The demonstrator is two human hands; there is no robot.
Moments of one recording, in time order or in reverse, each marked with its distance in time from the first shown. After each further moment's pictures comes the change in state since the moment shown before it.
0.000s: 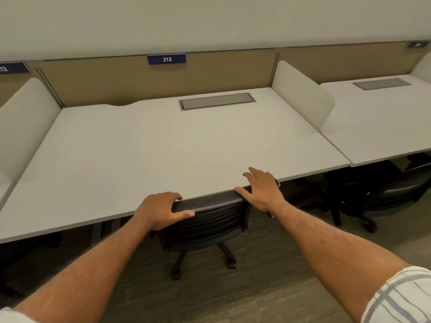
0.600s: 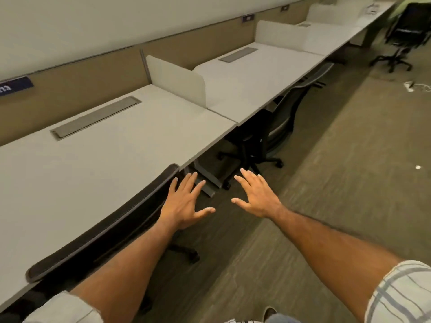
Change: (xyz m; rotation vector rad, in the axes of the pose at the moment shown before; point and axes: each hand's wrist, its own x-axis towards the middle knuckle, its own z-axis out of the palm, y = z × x) left_hand 0.047 0.265 0.080 0.304 0.052 0.672; right_hand -0.247 0.128 0.005 -0.031 0.133 0.435
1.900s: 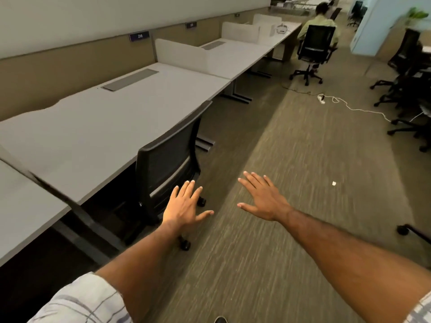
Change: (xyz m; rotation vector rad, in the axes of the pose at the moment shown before) left_hand 0.574 0.411 0.003 -0.029 -0.027 0.173; right_hand 0.071 0.643 -0.173 -0.155 -0.020 0.208
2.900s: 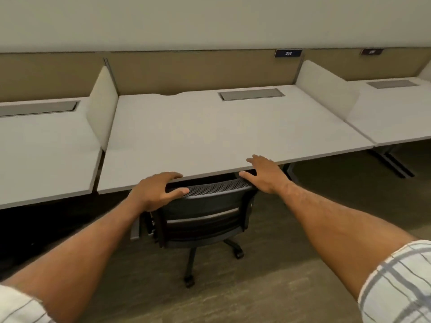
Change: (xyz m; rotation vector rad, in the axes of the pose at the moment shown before) left_hand 0.190 -0.133 -0.082 -0.374 0.196 -0.807; right_hand 0.529 0.066 -0.063 0.070 -0.137 -0.620
